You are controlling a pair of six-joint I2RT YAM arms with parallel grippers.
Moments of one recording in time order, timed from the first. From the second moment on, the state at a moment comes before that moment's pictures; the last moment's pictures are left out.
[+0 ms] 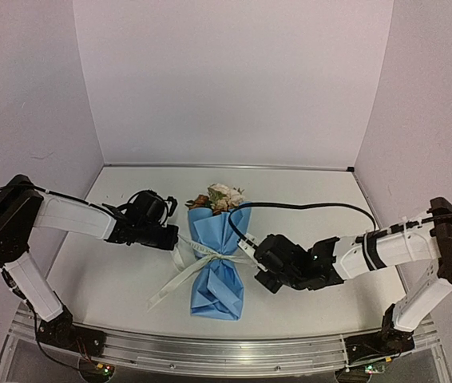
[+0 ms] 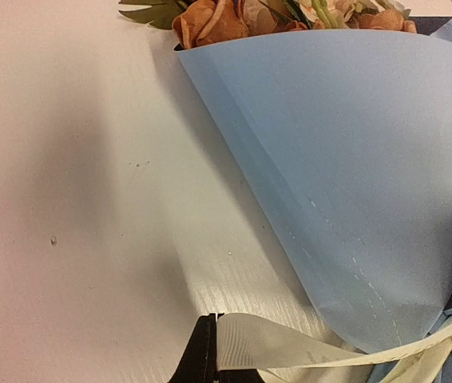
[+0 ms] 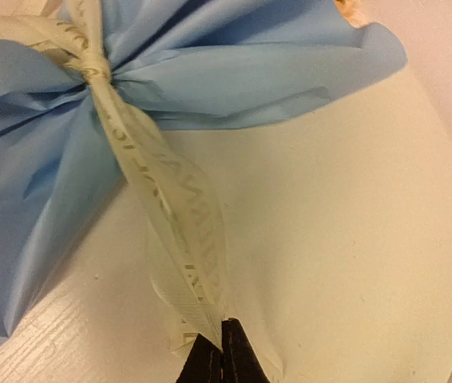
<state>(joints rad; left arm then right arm) -0.71 1.66 0.84 -0.04 -0.03 -0.41 1.14 1.60 0.86 -0.22 0.52 0.04</state>
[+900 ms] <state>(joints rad) -0.64 1.65 0.79 -0.07 0.01 -0.40 1.14 1.65 0.94 -0.66 0.53 0.49</state>
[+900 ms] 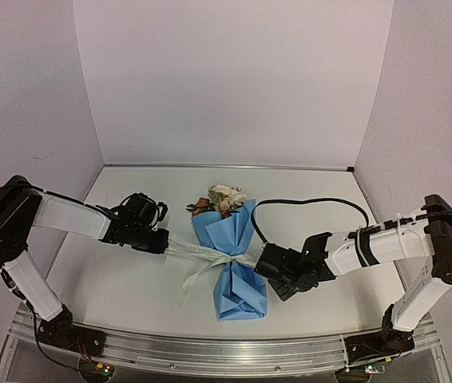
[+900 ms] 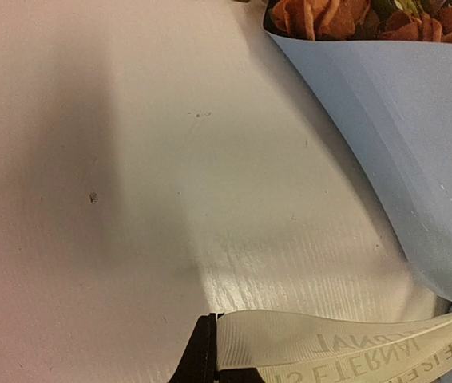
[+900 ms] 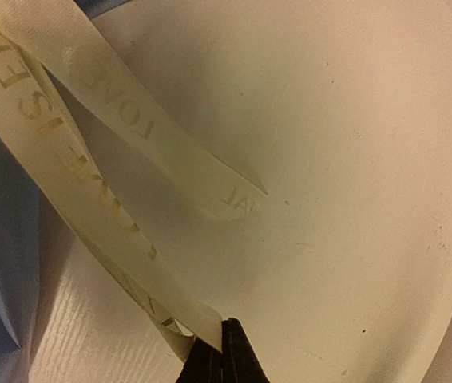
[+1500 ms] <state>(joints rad) -0.50 1.65 0.79 -0.12 0.09 -0.45 1.17 1.67 0.93 -0.57 0.42 0.69</state>
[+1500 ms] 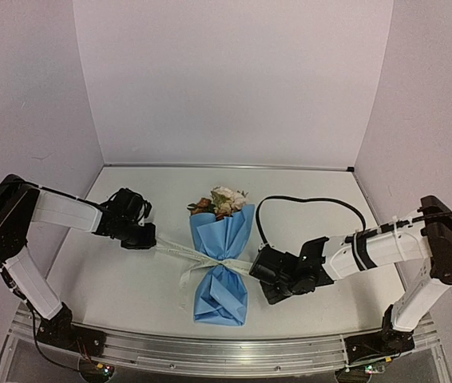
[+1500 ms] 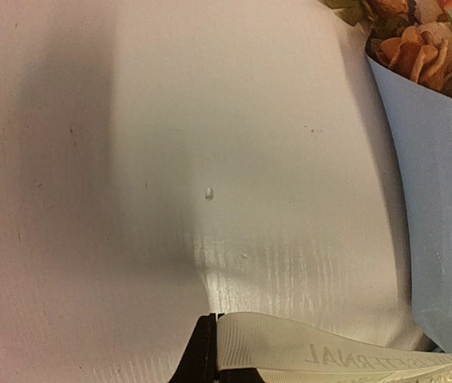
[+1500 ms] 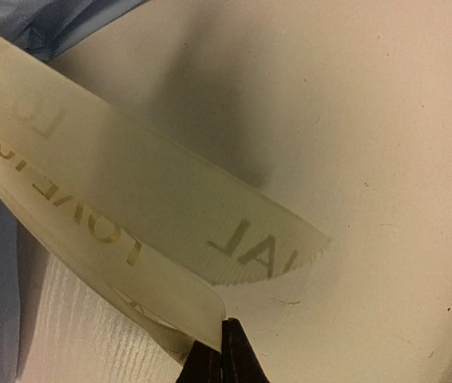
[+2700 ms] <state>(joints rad) -0.35 1.60 0.73 -0.13 0.27 -0.52 1.13 1.66 0.82 -0.37 0.35 0.81</state>
